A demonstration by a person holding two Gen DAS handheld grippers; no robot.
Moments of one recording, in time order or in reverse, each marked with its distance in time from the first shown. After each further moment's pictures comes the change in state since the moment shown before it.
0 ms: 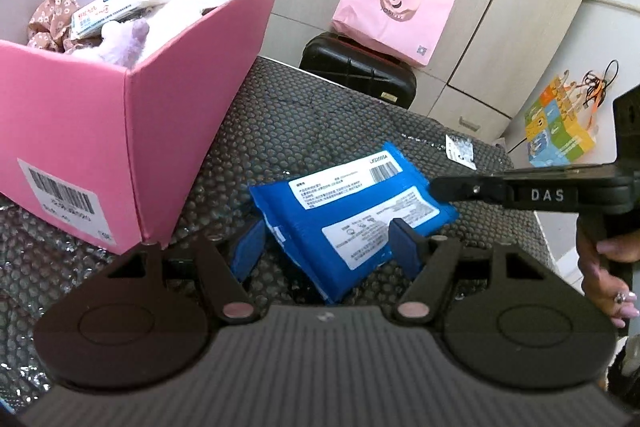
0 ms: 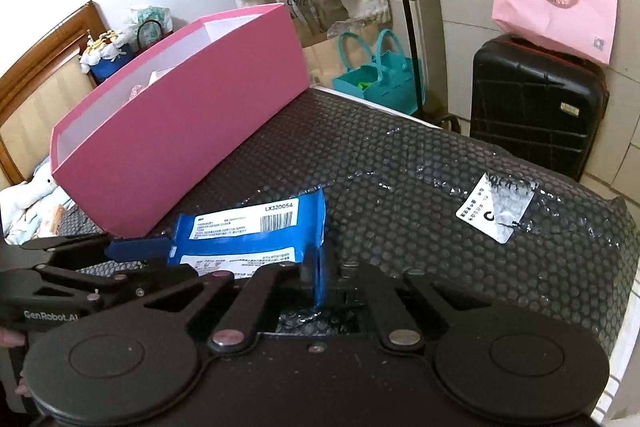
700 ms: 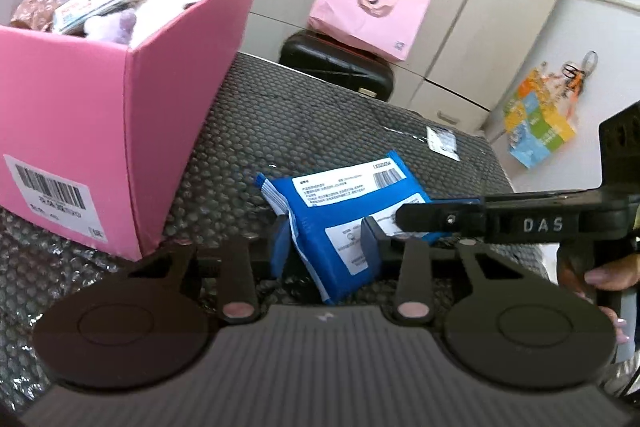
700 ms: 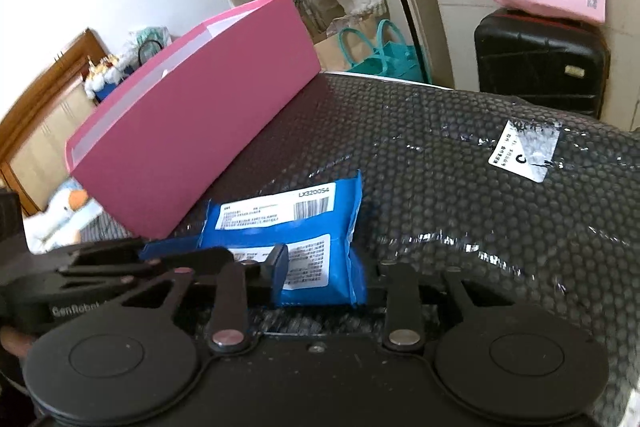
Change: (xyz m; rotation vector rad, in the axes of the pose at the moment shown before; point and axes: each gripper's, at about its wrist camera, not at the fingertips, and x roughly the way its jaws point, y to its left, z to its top) left arm 0.002 0.007 -0.005 0.037 0.005 -0.095; right arm 0.002 0.020 -0.029 0.108 -0.015 0.034
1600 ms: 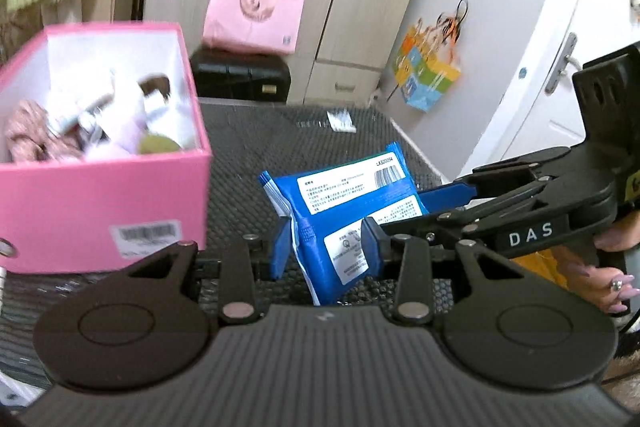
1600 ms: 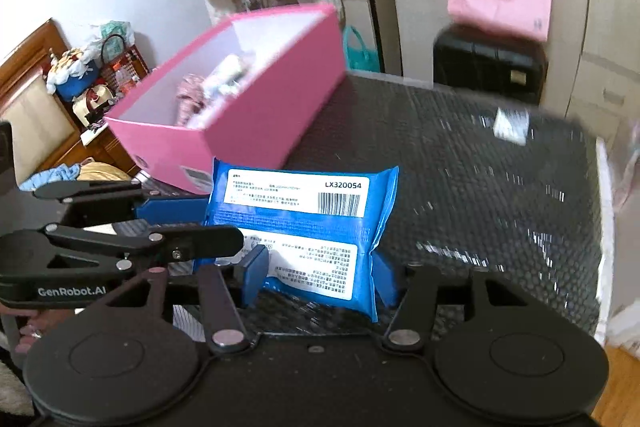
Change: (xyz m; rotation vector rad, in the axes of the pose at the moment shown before) left arm -0.126 0.030 0.021 0.304 0.043 -0.269; right arm -0.063 0.158 -0.031 0.024 -0.021 -0.243
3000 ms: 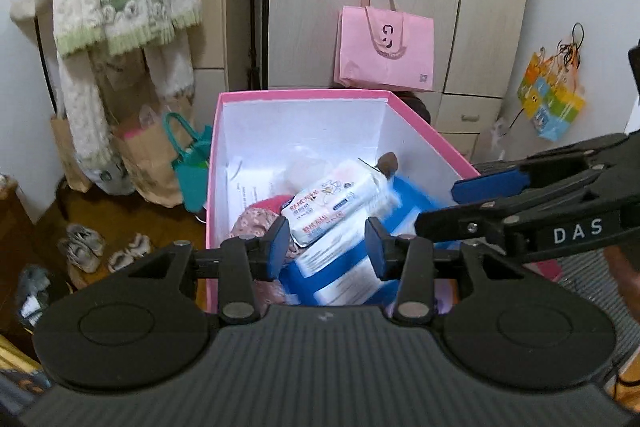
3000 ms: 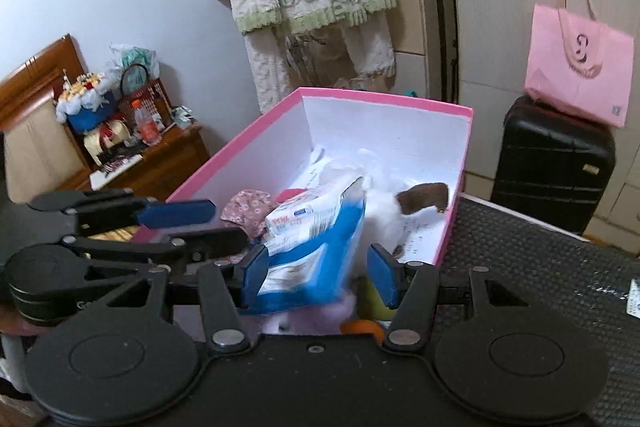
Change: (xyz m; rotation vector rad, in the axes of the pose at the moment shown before) left arm -0.007 0.160 0.074 0.047 -0.051 0.311; right arm 0.119 0.097 0.126 -0.070 -0.113 0.046
